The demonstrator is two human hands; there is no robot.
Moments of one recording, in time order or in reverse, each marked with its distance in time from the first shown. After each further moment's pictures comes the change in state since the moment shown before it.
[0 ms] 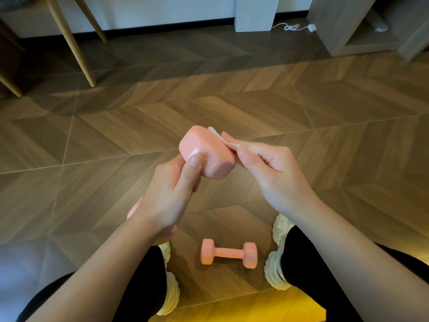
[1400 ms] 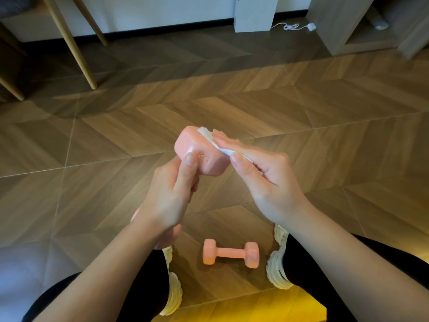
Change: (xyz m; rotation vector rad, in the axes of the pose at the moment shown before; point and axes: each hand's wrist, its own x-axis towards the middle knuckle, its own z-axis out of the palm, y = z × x) left_hand 0.002 -0.014 0.002 -0.072 0.068 -0.027; right_hand -0.007 -0.003 0.012 -0.078 0.064 -0.143
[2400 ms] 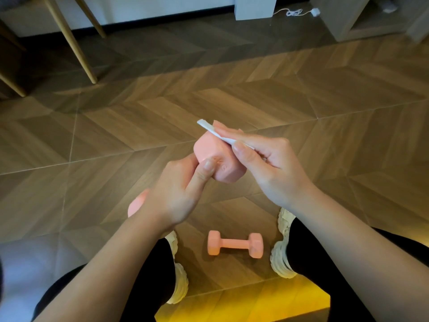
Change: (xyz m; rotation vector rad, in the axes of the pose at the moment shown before) left_hand -0.005 0.016 -0.006 0.327 -0.208 0.078; right_hand 0.008 0.001 -0.004 0.002 -0.082 0.052
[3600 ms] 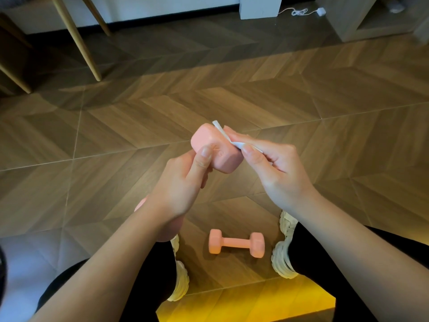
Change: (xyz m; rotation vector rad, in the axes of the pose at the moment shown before) left_hand 0.005 -0.005 0.007 -0.172 0.063 -0.150; right_hand -0.009 0.010 0.003 0.015 0.077 0.018
